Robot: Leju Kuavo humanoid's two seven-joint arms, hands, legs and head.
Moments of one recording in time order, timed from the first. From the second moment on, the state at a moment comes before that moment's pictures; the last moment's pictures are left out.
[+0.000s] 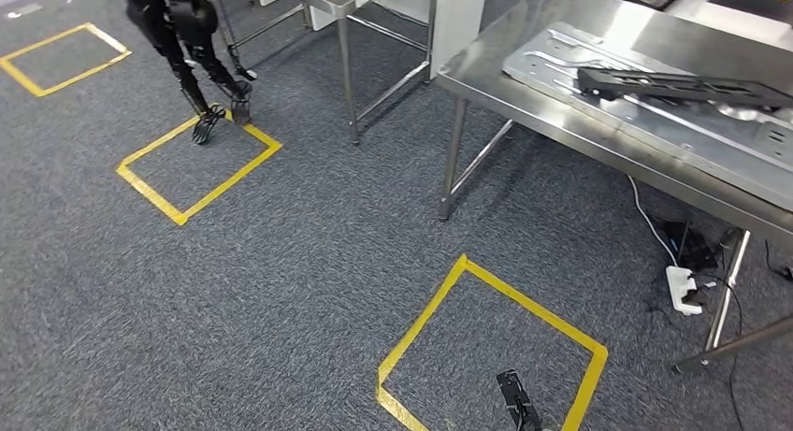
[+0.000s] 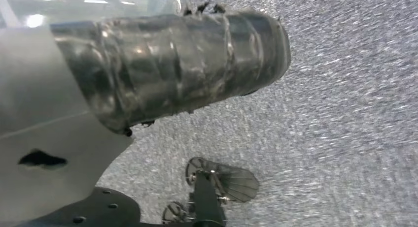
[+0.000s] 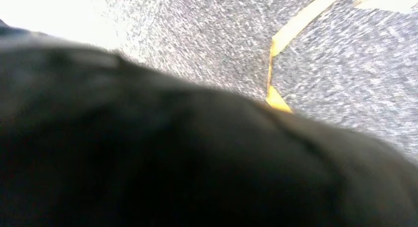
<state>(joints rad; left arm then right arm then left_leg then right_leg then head) -0.11 0.00 -0.59 -0.21 0.65 0.41 -0.12 -0.12 0.02 -0.55 -0.20 0.40 -0.32 -0.13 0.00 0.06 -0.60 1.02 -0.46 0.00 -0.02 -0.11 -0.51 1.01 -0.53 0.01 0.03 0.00</state>
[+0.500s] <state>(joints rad) -0.11 0.00 -0.58 -0.21 0.62 0.36 -0.13 -0.11 0.02 -0.55 -0.20 0.36 -0.34 -0.06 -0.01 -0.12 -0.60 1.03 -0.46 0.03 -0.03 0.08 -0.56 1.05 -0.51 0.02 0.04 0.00</state>
